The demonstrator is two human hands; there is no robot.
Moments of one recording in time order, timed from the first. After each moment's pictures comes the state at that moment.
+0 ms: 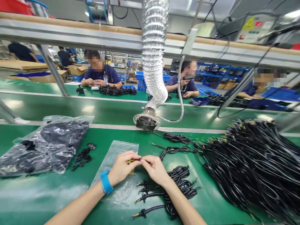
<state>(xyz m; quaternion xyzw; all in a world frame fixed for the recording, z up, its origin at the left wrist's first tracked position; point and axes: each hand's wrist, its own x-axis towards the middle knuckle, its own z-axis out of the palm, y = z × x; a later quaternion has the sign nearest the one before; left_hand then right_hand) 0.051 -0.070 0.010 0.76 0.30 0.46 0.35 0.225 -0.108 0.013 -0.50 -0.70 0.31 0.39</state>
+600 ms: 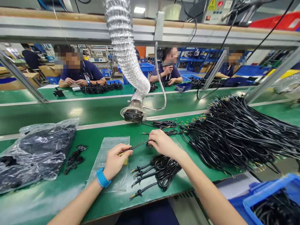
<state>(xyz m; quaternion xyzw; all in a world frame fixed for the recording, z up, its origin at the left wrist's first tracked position) 0.057 -0.078 0.011 0.74 0.34 0.47 0.34 0.299 -0.113 0.065 -0.53 -0.83 0.01 0.18</state>
